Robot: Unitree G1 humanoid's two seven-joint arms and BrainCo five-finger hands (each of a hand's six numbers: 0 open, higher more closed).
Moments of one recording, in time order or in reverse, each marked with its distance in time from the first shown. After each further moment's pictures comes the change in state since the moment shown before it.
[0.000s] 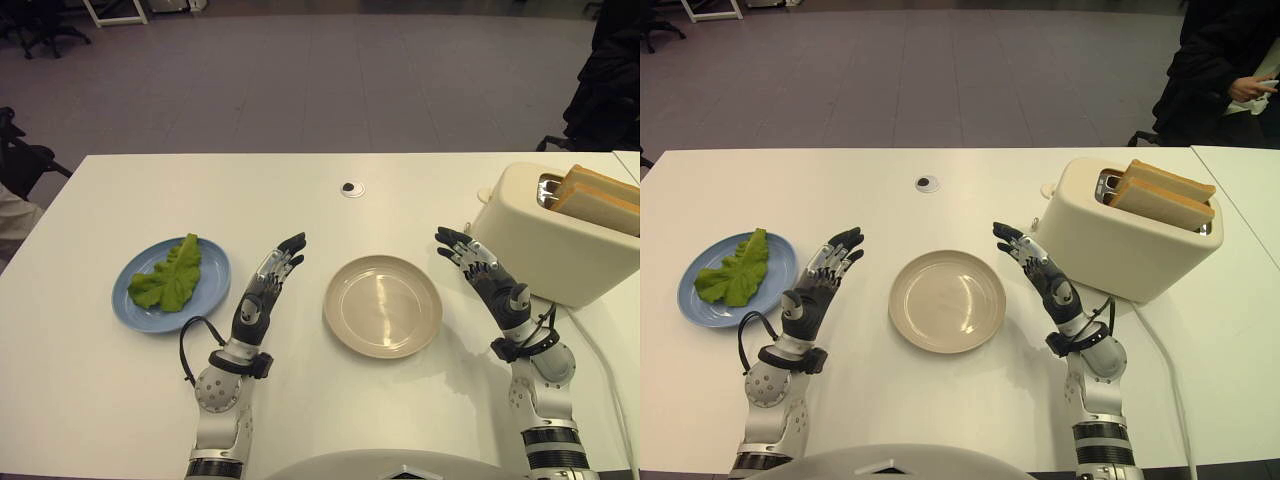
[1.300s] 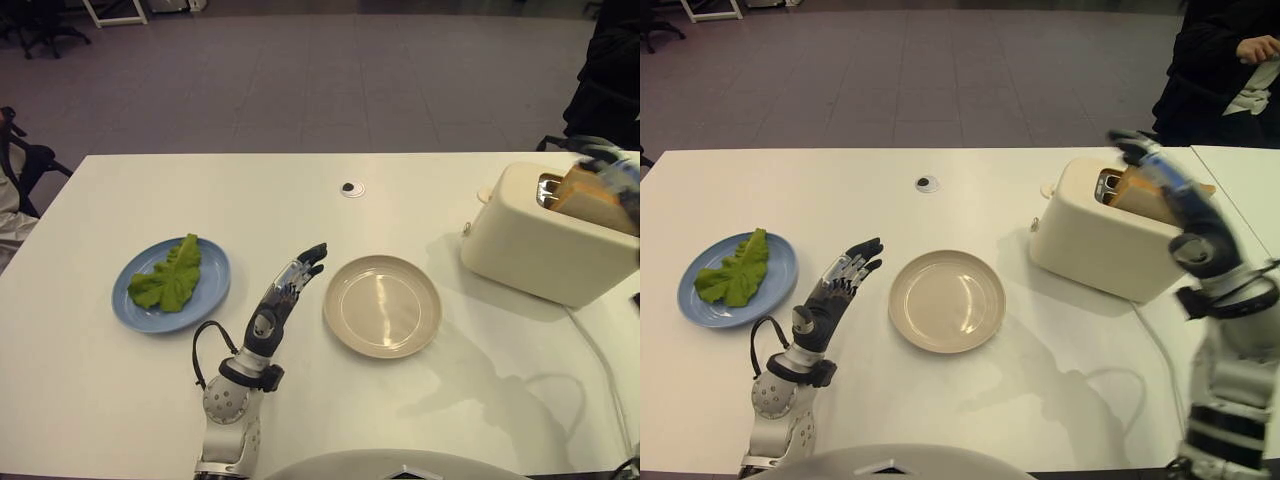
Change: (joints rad) left arm 0.064 -0.012 -0.078 -0.089 0.002 0.013 -0.040; right arm -0.121 -0.461 -0.445 -0.161 -0.163 0.021 -0.095
